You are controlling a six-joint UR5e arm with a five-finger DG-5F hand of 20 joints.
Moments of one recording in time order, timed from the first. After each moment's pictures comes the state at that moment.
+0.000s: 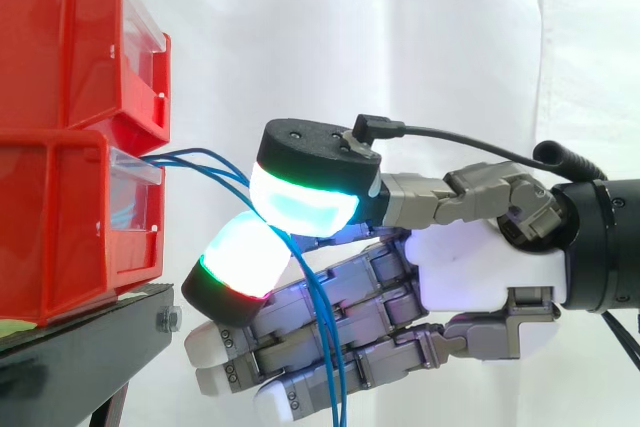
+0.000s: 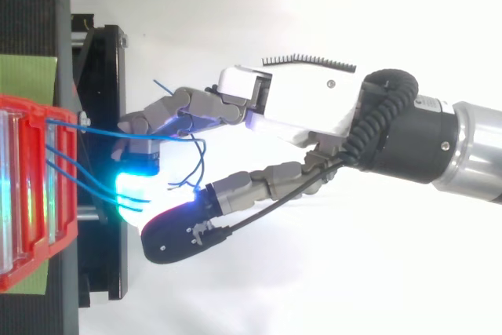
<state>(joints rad) 0.20 -2.37 -1.10 -2.84 -1.23 -0.13</state>
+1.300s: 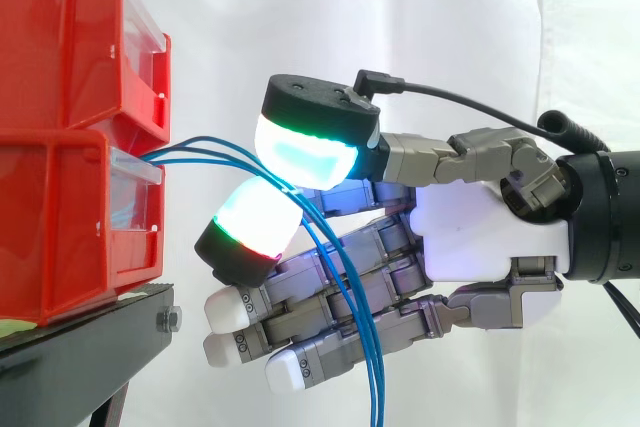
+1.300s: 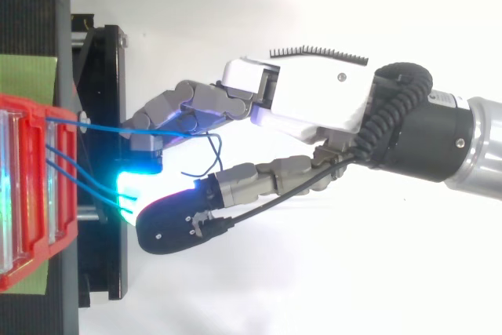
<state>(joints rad) 0.20 -2.35 -1.10 -2.86 -1.23 -0.13</state>
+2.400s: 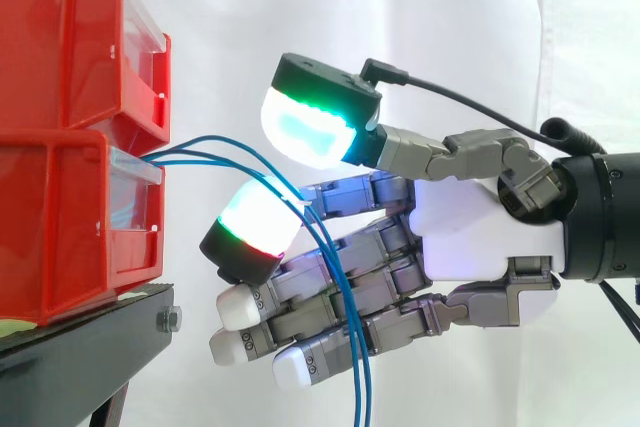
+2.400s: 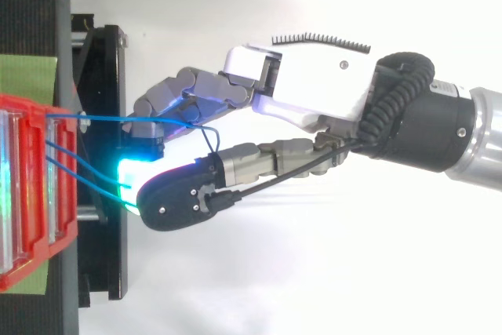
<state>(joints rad) 0.19 -2.35 -1.10 -2.86 -1.23 -0.14</state>
